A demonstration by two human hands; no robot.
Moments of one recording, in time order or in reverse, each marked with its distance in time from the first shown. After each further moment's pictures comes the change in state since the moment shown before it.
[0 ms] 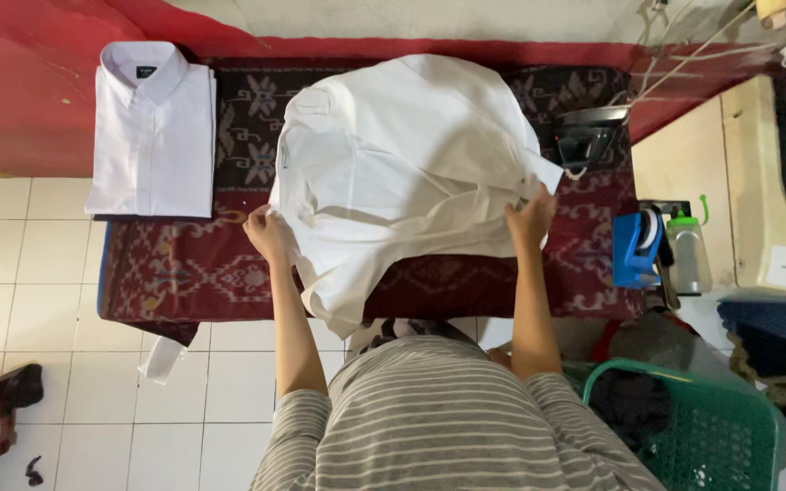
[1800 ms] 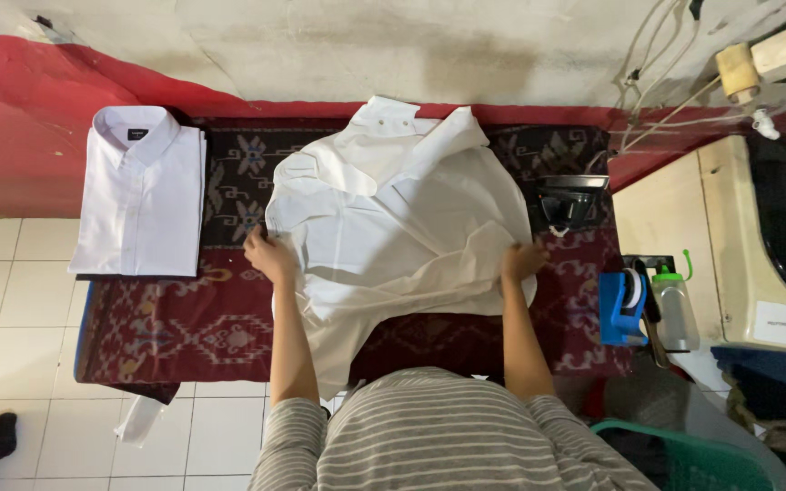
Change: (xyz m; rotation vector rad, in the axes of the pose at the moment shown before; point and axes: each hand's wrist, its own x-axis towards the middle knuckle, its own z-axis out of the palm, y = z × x) left_hand 0.036 0.026 0.084 0.405 0.190 0.278; right_hand 0.066 -0.017 0.022 -0.054 0.110 0.257
